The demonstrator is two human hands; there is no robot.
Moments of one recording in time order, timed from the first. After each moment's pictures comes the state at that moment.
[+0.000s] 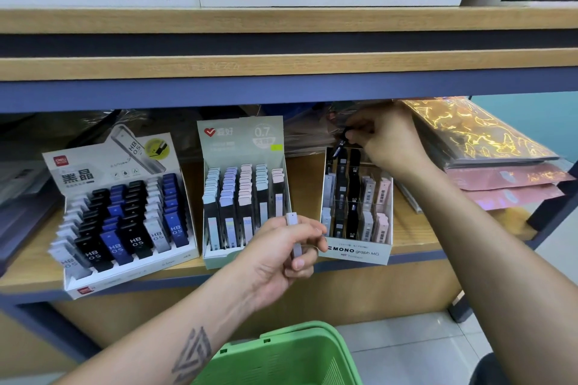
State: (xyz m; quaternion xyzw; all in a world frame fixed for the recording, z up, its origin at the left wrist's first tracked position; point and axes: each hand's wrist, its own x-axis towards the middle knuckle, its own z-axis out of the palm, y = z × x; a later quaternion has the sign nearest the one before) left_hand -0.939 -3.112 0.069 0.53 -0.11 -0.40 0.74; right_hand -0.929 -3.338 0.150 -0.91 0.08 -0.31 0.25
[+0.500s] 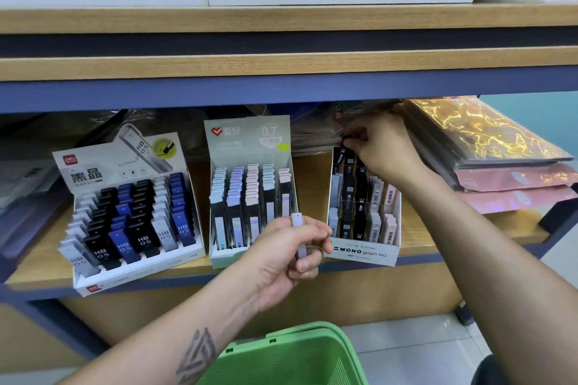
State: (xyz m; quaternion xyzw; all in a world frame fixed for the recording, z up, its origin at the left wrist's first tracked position) left_hand -0.940 -3.108 0.074 0.54 -0.11 -0.40 0.73; right_hand -0.913 -3.335 0.135 -0.93 0.07 -0.31 0.17
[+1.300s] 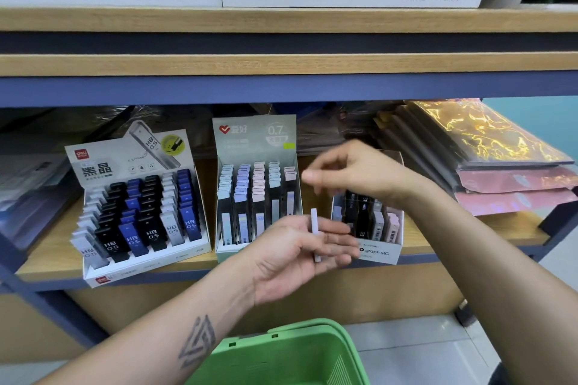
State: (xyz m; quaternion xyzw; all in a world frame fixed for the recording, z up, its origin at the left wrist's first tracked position) left_hand -0.944 -3.101 0.084 0.45 -0.13 -0.49 0.74; right_hand -0.949 -3.279 0.152 -0.92 -0.04 -0.02 0.40
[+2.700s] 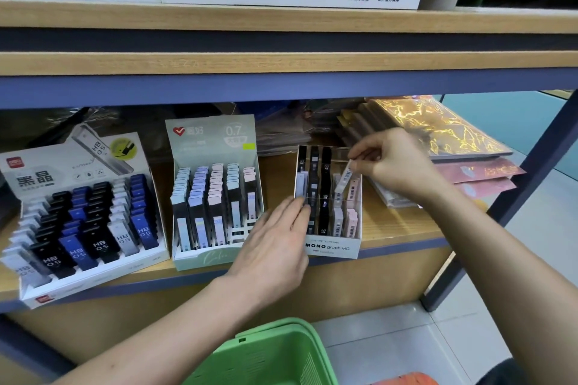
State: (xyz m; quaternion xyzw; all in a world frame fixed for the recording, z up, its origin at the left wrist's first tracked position) left_hand -0.952 -3.139 0.055 0.88 -0.46 0.05 0.13; right_hand -0.992 -3.363 0.144 -0.93 0.13 -0.22 0.27
